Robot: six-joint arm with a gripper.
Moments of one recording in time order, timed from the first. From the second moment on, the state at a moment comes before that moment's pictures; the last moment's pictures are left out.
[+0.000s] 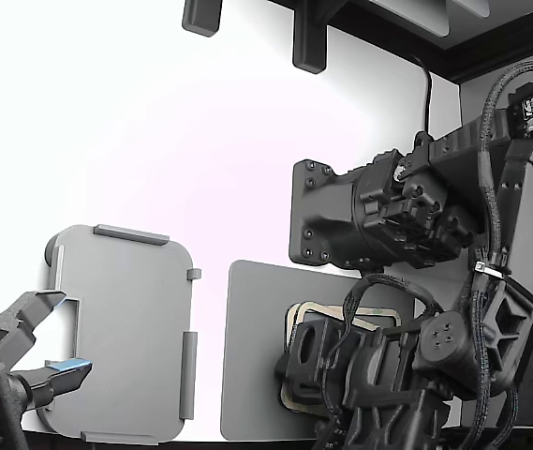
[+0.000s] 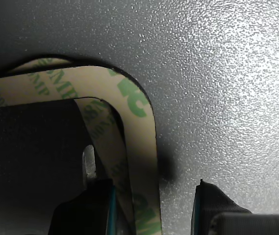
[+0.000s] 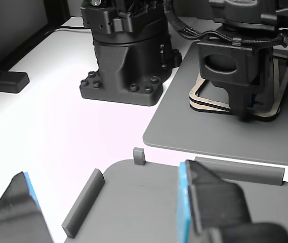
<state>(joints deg) 65.8 104.5 122.6 69.7 3.9 -6.2</state>
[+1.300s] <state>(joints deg) 64.2 104.6 112.5 80.2 7.6 -3.2</state>
